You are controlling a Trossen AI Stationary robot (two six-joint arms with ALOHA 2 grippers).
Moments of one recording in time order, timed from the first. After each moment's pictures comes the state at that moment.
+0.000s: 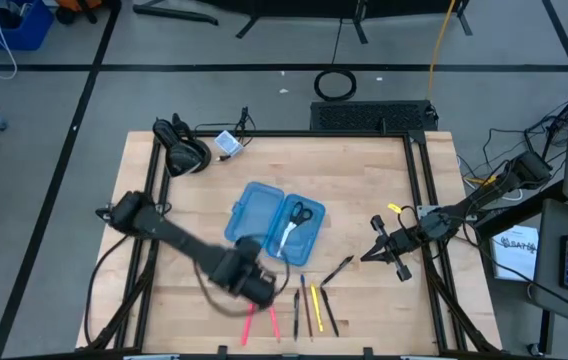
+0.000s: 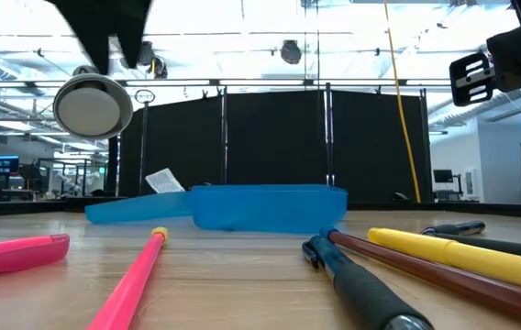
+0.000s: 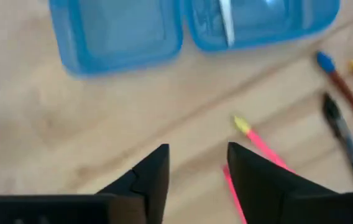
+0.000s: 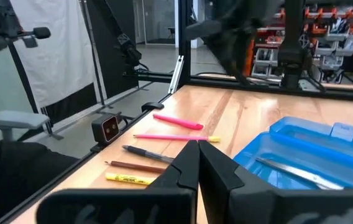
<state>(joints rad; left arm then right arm) -0.50 1.95 1.78 -1.40 -0.22 -1.58 0.50 0.73 0.02 0.67 0.10 0.03</state>
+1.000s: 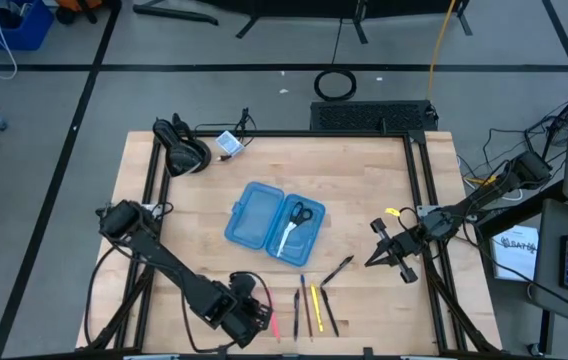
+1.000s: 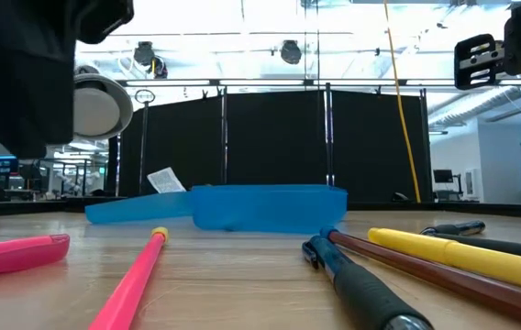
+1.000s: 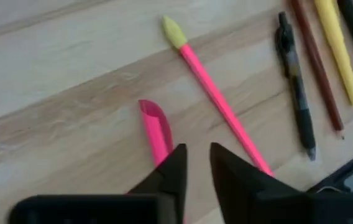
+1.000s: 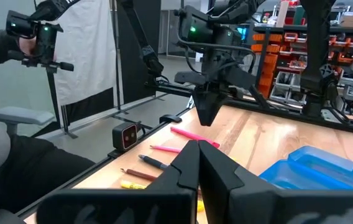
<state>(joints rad) -0.68 1.95 1.43 -0.74 -0.26 -1.84 0.50 0.73 0.01 0.73 0.00 -0.05</state>
